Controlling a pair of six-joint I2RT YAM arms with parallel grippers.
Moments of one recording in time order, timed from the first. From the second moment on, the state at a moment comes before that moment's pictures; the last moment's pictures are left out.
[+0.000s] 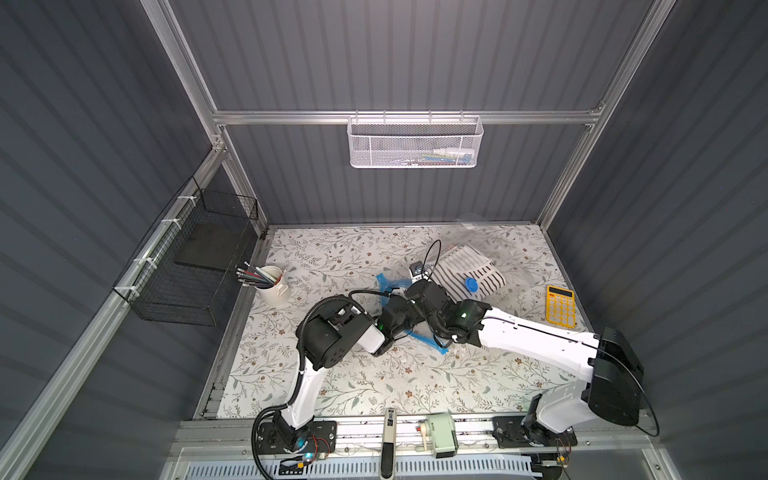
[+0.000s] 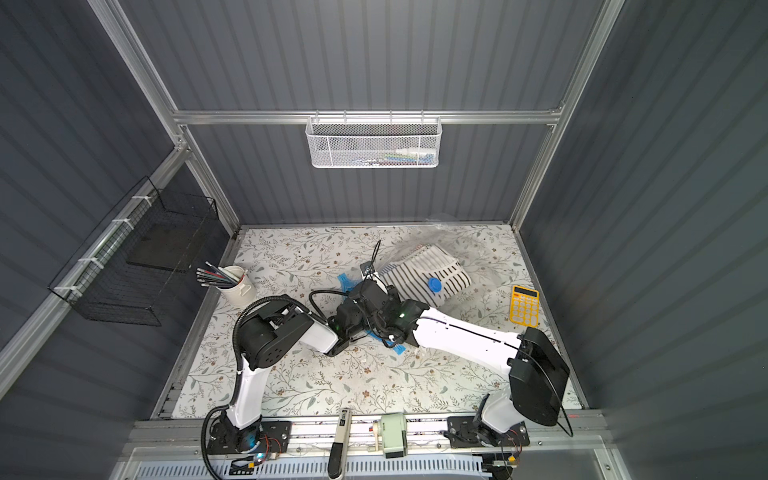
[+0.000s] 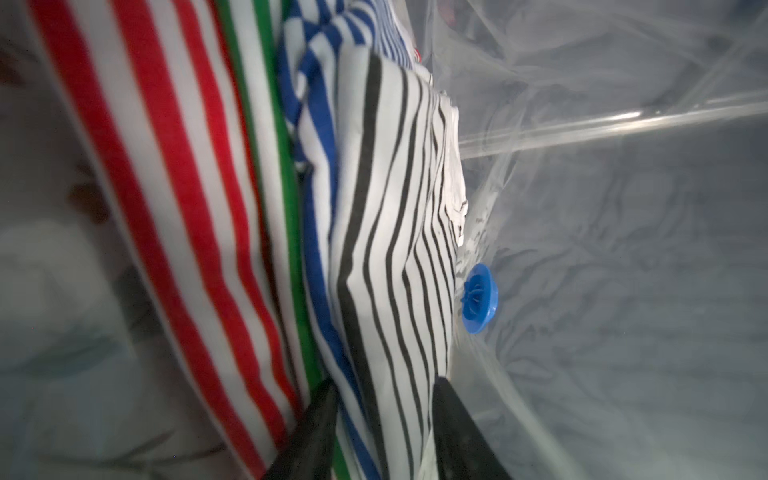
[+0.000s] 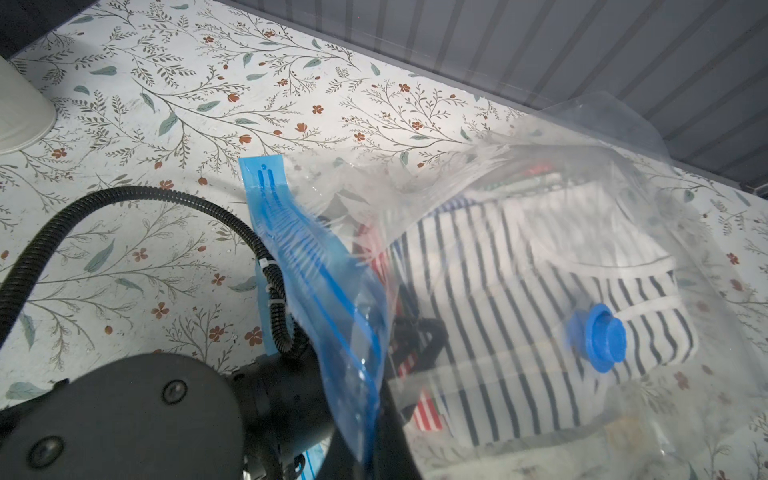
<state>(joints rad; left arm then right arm) -0.82 2.12 0.86 1.02 0.07 -1.34 0.98 1.50 1.14 -0.39 0.57 0.33</state>
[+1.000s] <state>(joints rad) -0.83 2.06 0.81 1.04 0.08 -1.38 0.97 1.50 1.13 -0.38 0.56 0.33</state>
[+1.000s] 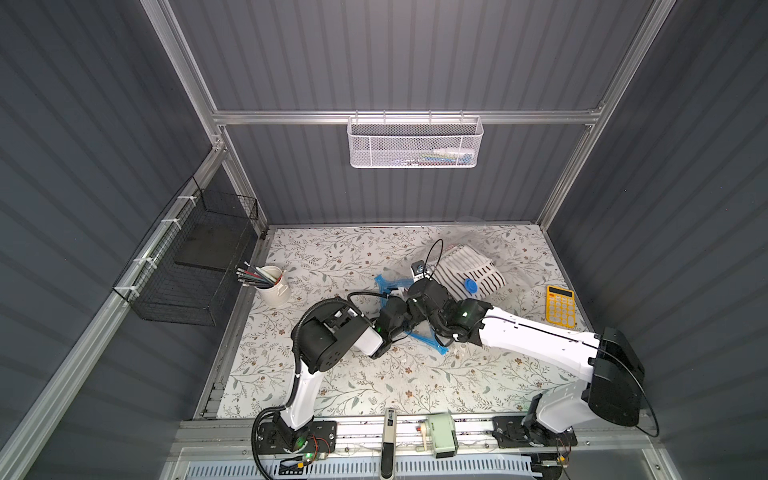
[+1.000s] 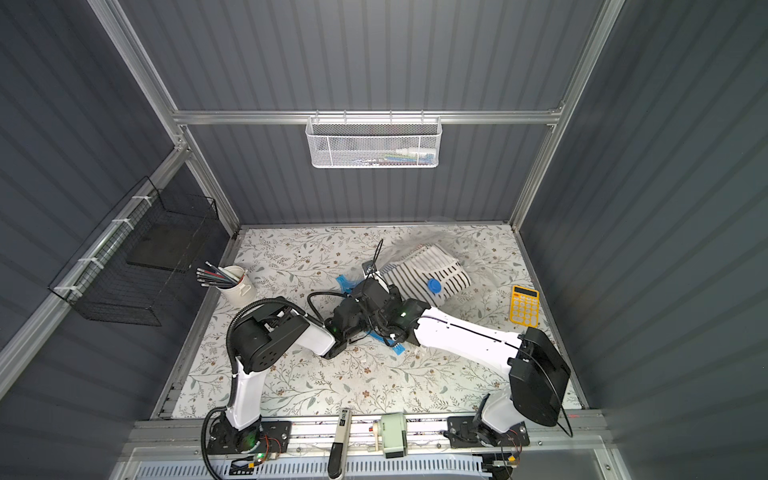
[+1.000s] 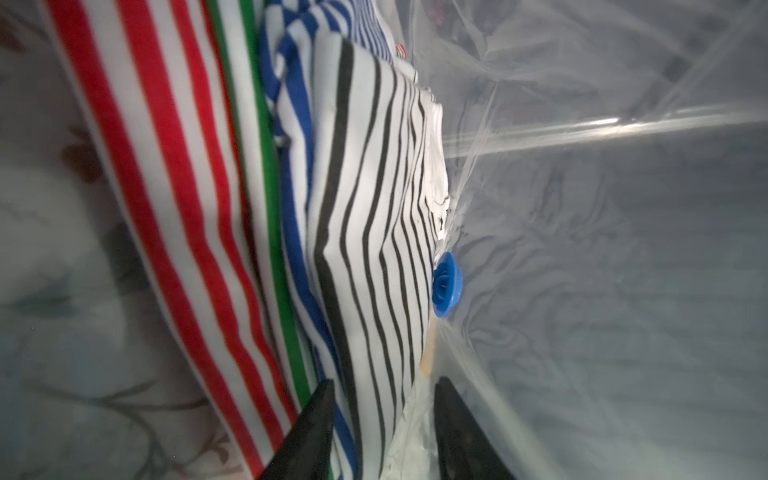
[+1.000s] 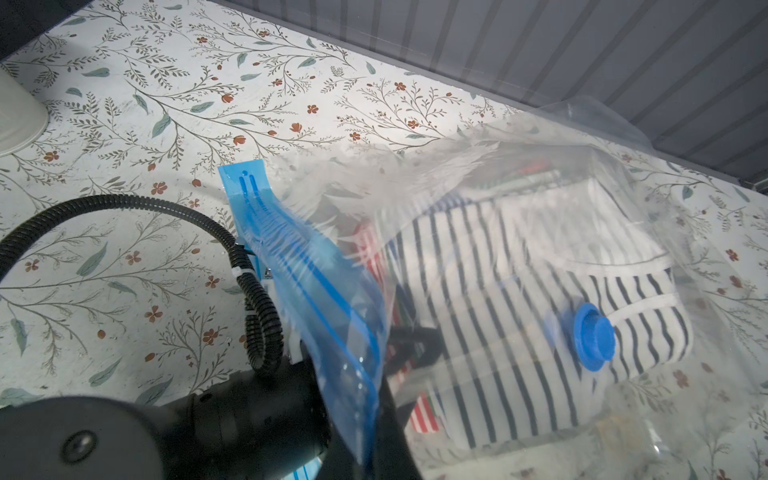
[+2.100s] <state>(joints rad) -0.83 2.11 0.87 1.01 0.05 -1.40 0.94 1.46 1.08 -0.36 0.55 0.33</state>
